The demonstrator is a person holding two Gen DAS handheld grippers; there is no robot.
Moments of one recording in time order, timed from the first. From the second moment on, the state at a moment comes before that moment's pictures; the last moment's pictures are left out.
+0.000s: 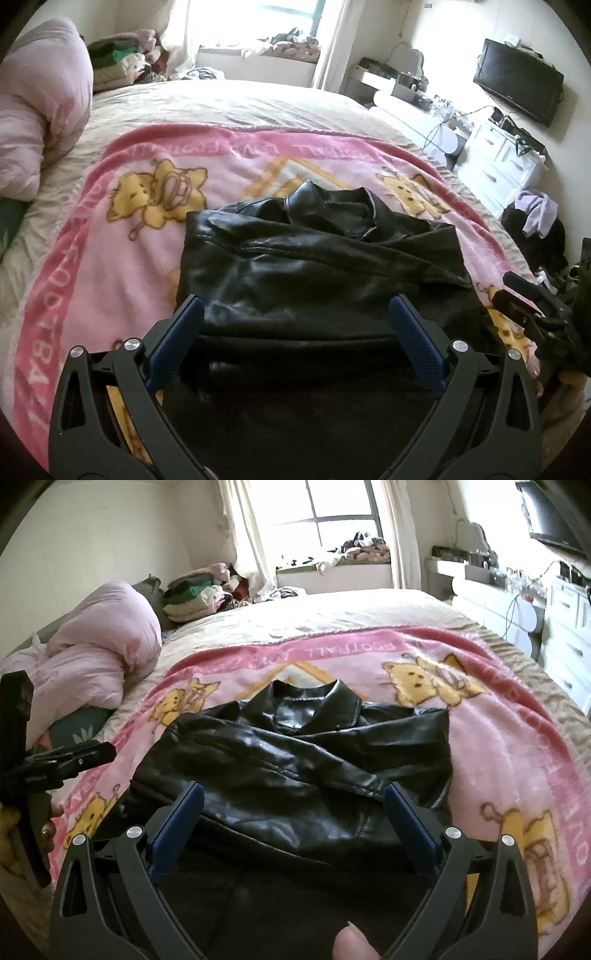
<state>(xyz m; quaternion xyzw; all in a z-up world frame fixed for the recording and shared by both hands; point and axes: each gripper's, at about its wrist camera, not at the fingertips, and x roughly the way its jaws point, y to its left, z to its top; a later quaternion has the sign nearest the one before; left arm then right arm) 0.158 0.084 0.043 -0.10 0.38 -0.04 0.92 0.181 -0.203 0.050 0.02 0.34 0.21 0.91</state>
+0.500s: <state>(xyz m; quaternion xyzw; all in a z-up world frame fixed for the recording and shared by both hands) 0.117 0.075 0.060 -0.08 0.35 -0.04 0.93 0.142 -0.236 0.051 0.03 0.33 0.20 0.92</state>
